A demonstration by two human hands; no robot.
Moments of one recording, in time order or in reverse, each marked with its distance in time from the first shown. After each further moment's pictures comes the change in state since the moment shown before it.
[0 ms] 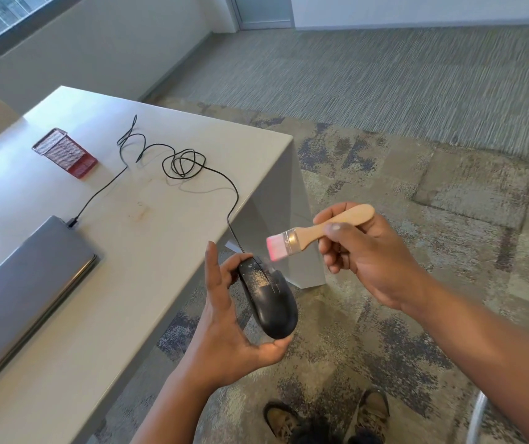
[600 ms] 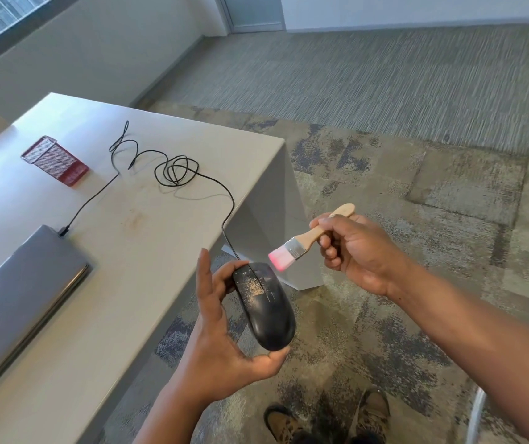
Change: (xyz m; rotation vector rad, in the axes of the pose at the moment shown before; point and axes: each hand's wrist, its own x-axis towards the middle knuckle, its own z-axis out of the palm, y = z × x) left_hand -0.002 0.002 -0.002 -0.079 -0.008 0.013; right_hand 0.028 0.011 -0.012 0.175 0.124 0.311
